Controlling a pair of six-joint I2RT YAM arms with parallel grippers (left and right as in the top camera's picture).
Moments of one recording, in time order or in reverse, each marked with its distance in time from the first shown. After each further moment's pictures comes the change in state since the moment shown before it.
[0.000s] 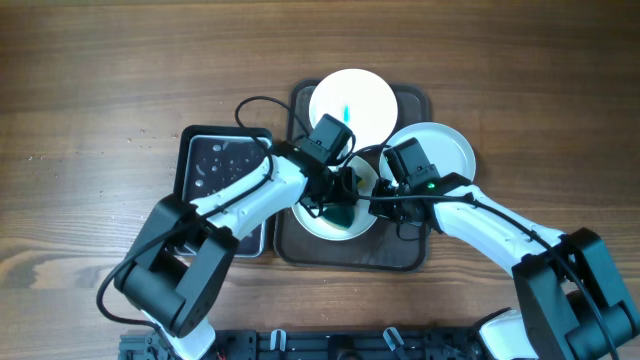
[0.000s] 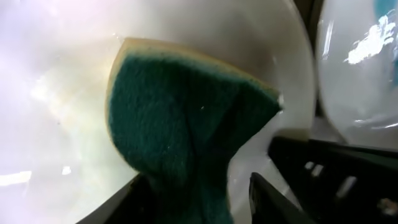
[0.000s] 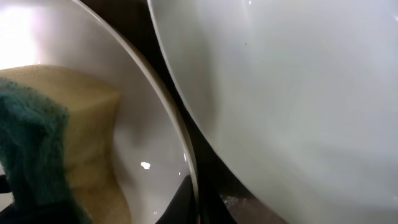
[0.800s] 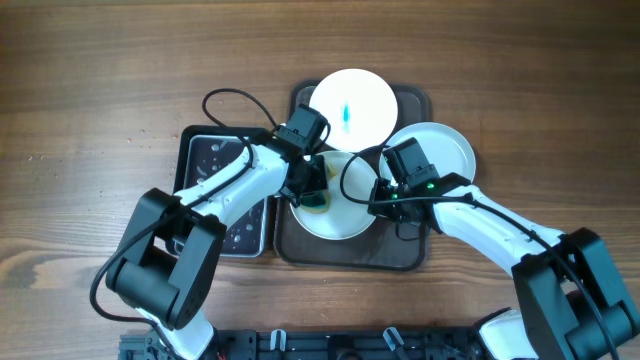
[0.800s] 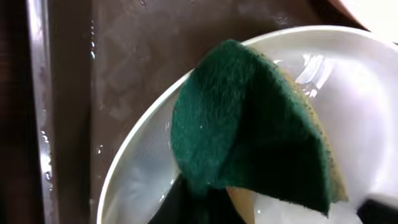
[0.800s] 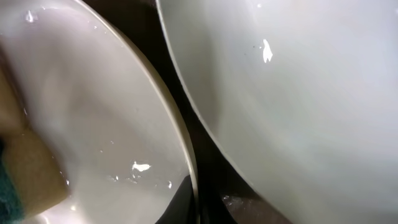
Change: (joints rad) left arm 0.118 0.005 0.001 -0.068 -0.192 -0.001; right arm 0.001 0.000 0.000 0.008 -0.001 0.000
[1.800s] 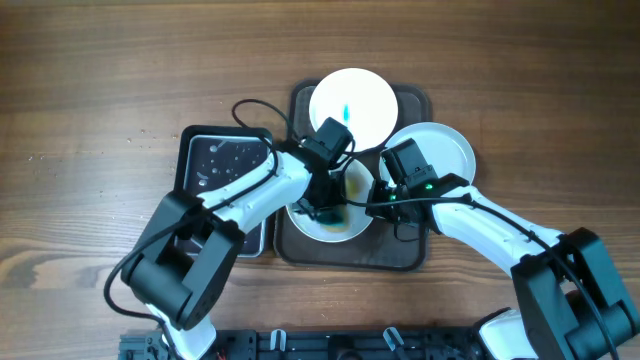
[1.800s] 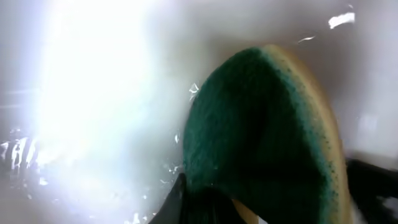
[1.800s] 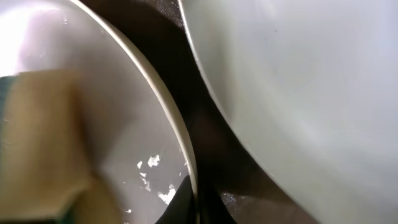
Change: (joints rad) left arm -0.109 0.032 0.038 -0.104 0.021 -0.069; right arm 0.008 0.000 0.000 0.000 -0.023 0.003
